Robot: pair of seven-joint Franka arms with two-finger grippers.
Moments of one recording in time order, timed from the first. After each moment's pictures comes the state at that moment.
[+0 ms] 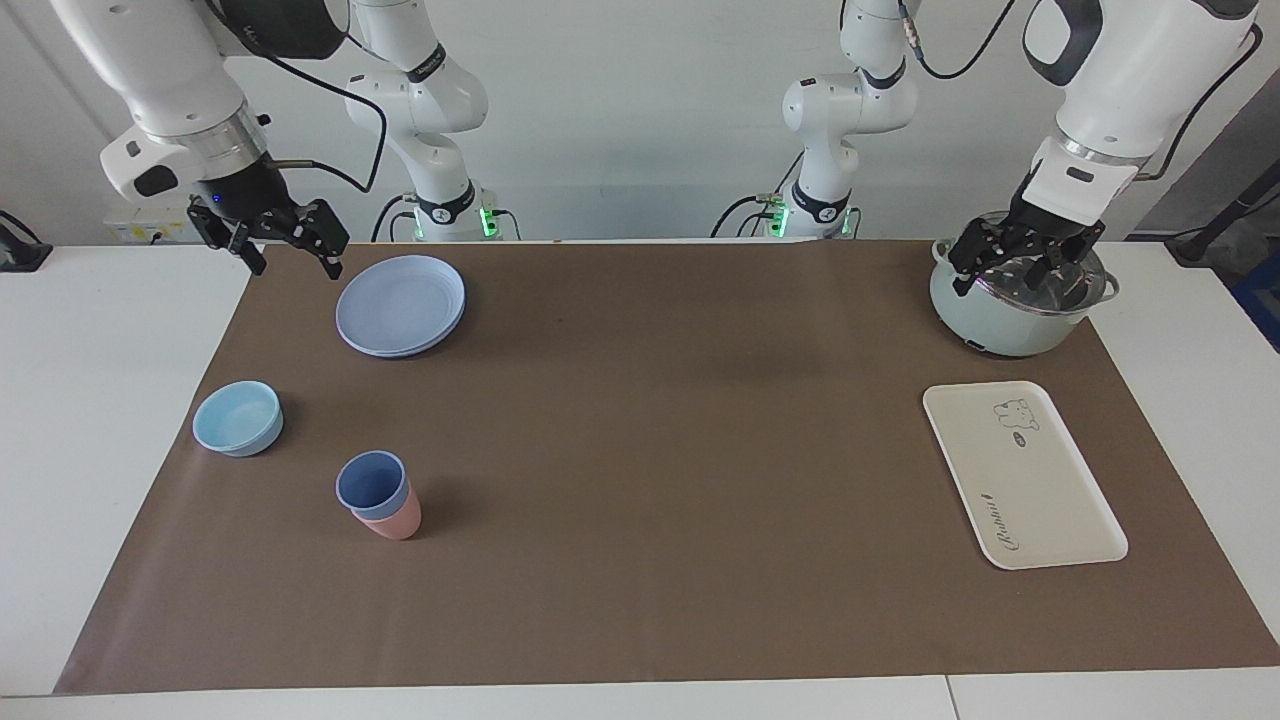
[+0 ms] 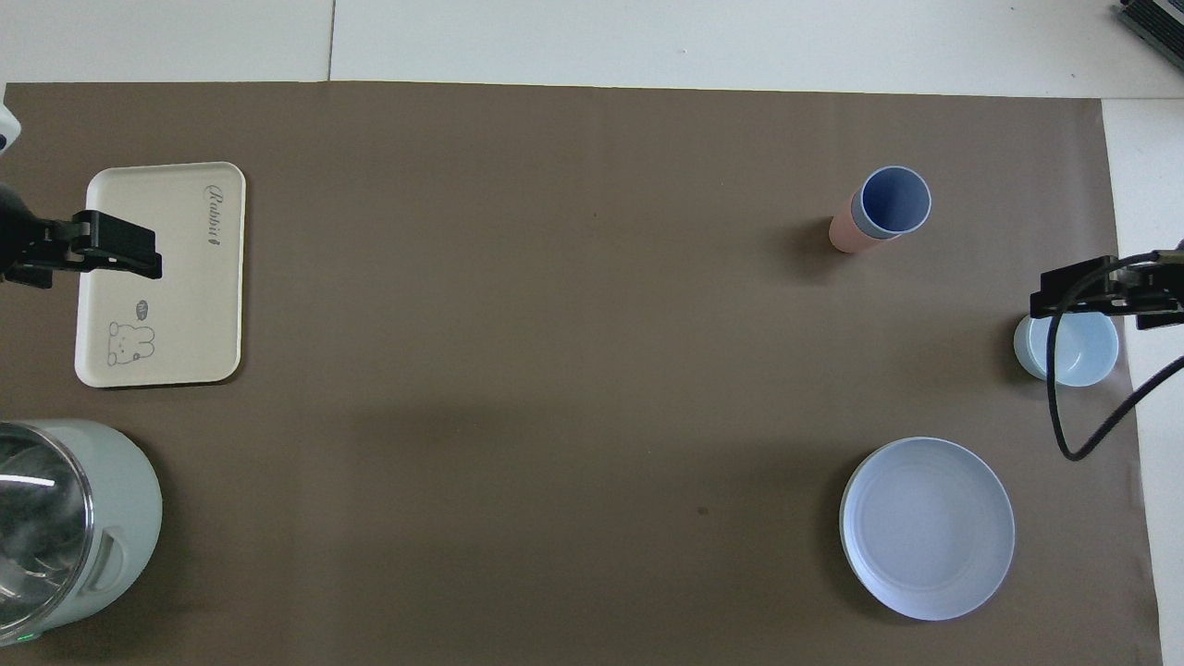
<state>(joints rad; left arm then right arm) 0.00 0.04 -0.07 -1.53 0.00 1.60 -0.09 0.01 -0.04 -0.04 -1.62 0.01 1.58 0.08</state>
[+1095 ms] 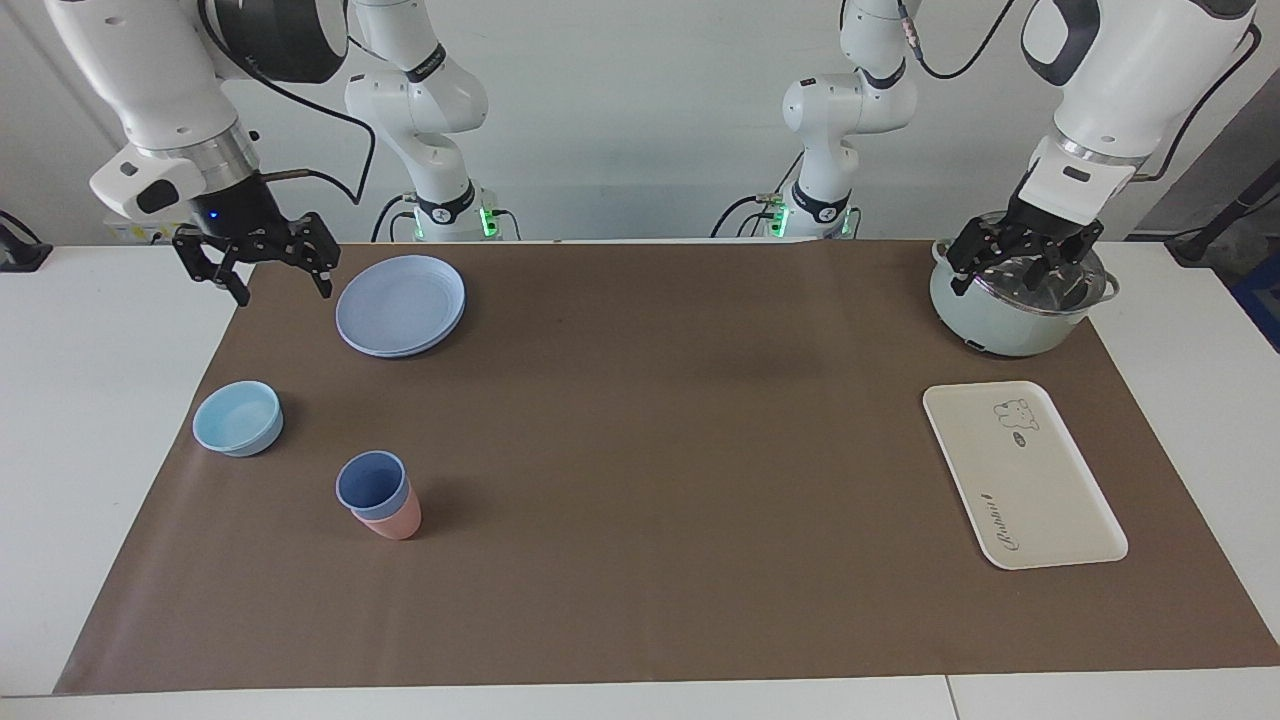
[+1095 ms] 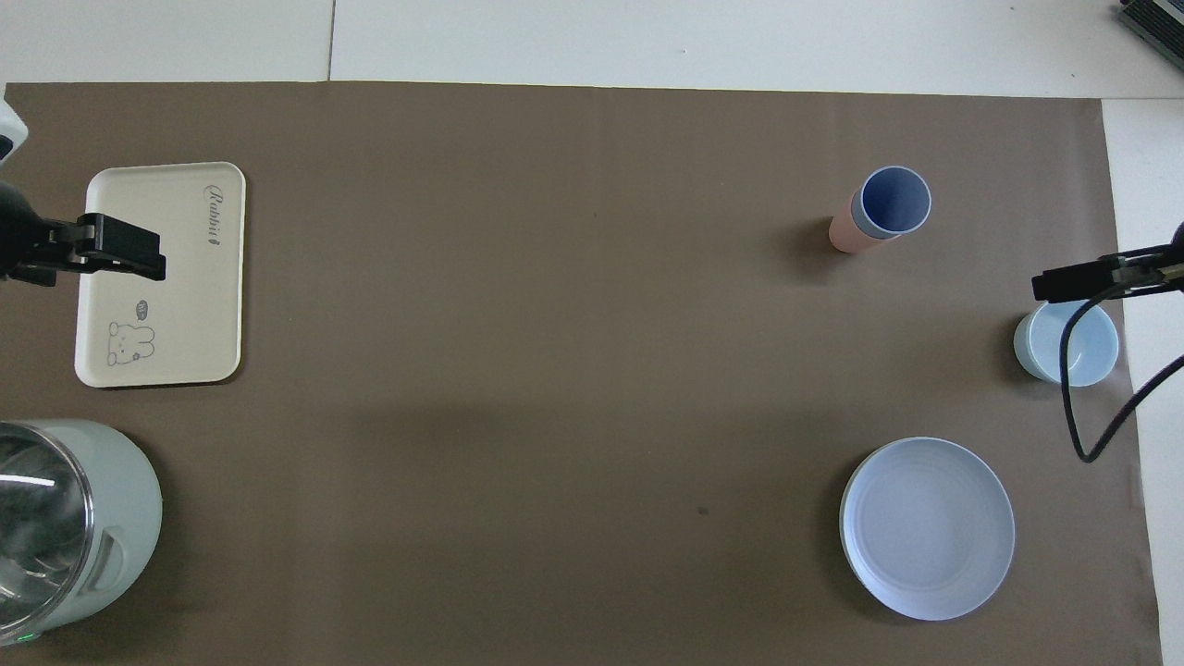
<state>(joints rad) -0.01 0.04 -0.07 -1.53 0.00 1.60 -0.05 -0.04 -0.05 -0.05 -1.72 0.05 1.79 -0.28</state>
